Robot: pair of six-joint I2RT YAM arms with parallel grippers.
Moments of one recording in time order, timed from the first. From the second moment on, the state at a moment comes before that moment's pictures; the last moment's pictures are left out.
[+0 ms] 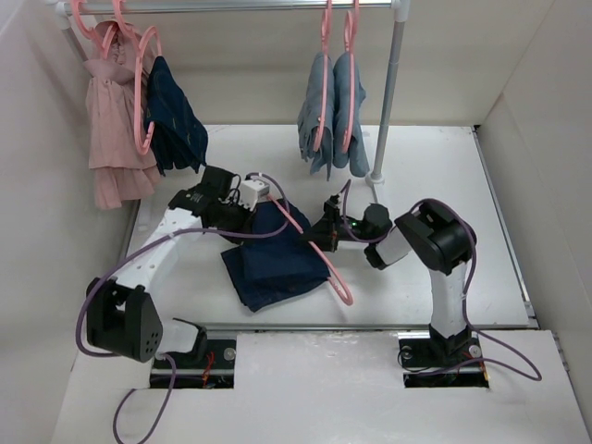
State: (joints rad) left arm -0.29 1.30 1.06 -0.84 0.39 0.21; right arm 0.52 2.07 0.71 1.44 -0.97 1.79
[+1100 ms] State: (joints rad) left arm -0.33 1.26 0.98 -0.90 0.17 0.36; right arm 0.49 2.10 0.75 1.44 -0.98 1.82
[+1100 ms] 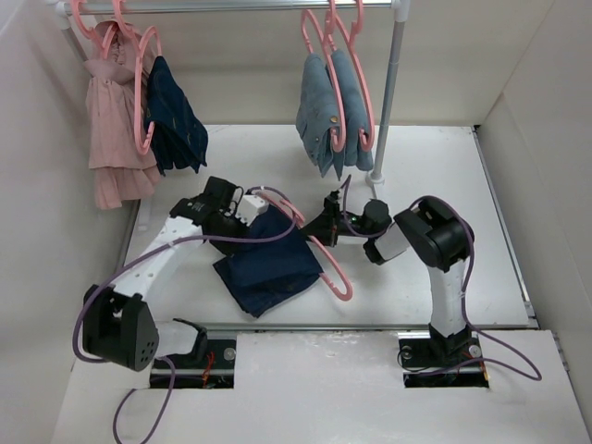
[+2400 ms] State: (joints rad) left arm -0.28 1.13 1.40 -1.15 0.50 0.45; right arm 0.45 2.11 0.60 1.37 -0.77 1.71
